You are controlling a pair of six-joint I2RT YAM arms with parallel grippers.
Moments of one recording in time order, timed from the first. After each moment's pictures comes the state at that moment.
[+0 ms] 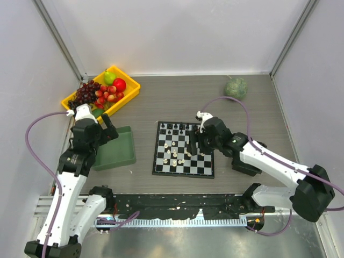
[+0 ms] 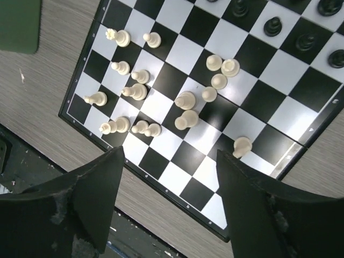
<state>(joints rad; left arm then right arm) -0.15 0.73 0.88 -0.71 -0.27 -0.42 0.71 1.16 0.81 -0.41 -0.06 0.42</state>
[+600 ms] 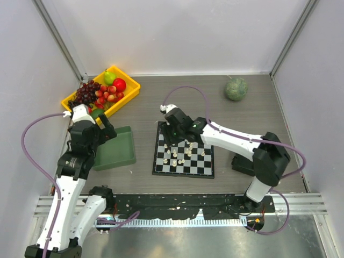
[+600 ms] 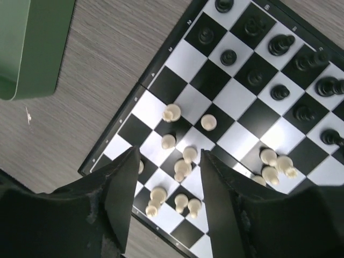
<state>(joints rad) -0.15 0.69 0.88 -0.68 -0.29 -0.41 0.90 1.65 1.25 -0.45 0.08 0.37</state>
